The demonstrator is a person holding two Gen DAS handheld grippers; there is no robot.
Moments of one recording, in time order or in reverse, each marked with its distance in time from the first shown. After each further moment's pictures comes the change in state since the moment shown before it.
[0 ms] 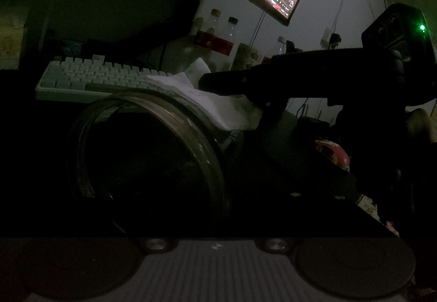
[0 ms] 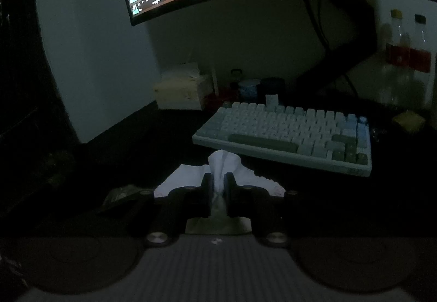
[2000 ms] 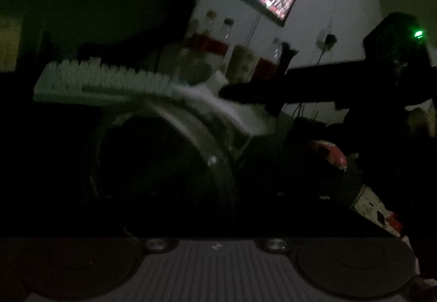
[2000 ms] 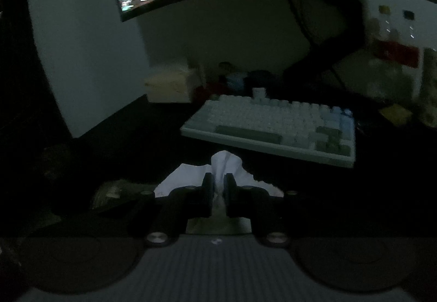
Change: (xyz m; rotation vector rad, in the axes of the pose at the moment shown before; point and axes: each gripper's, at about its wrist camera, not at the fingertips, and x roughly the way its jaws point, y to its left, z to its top) left arm 0.003 0.002 -0.002 0.005 0.004 -0.011; right arm -0.012 0.002 -0.005 -0.005 0.022 -0.002
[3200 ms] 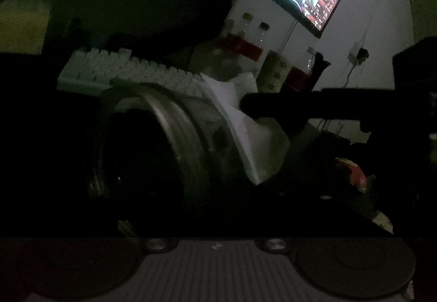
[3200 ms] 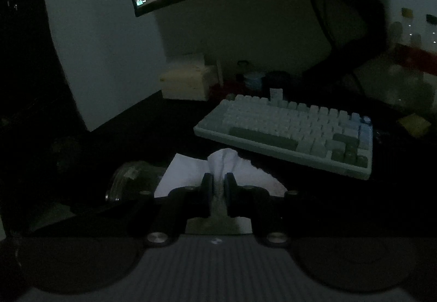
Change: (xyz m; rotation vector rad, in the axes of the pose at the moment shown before) left arm 0.006 0.005 0.014 -0.103 0.003 0.109; right arm 0.014 -0.016 0.015 -0.038 0.028 0.064
